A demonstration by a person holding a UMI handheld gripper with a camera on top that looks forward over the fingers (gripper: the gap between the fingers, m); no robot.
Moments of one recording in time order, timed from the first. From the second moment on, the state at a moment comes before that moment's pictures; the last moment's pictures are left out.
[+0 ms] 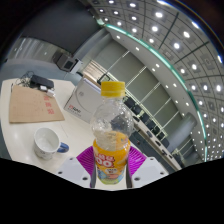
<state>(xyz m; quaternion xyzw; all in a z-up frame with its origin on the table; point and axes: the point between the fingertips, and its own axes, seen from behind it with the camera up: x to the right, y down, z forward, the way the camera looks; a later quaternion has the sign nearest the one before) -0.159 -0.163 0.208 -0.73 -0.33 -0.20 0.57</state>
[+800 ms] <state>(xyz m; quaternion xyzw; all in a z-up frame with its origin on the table) -0.130 -0.160 0.055 -0.83 -0.15 0.09 0.52</state>
